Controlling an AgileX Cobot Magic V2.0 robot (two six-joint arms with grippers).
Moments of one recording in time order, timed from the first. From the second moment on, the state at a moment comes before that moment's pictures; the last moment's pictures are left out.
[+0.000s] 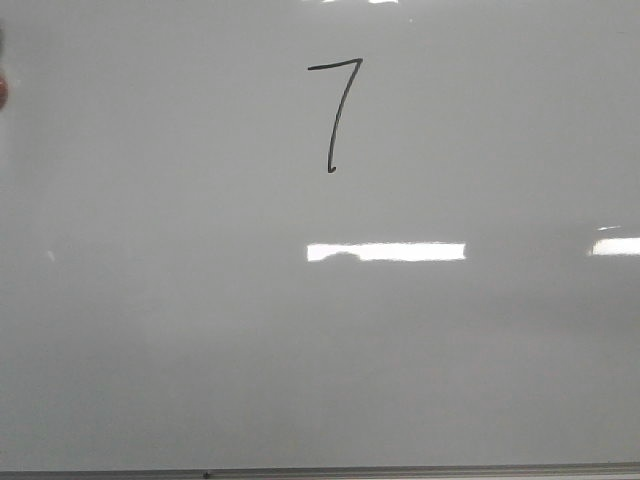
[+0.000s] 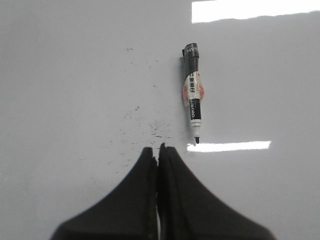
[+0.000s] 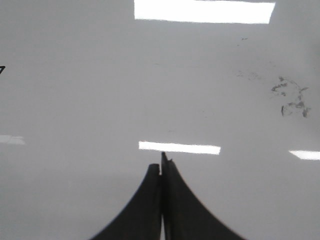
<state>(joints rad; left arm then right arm) 0.02 -0.01 0.01 0.08 0.03 -0.04 0.00 -0.01 0.03 -0.04 -0.02 0.03</state>
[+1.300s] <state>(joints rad) 0.02 -0.01 0.01 0.08 0.03 -0.04 0.00 -0.01 0.03 0.00 -0.01 0.04</state>
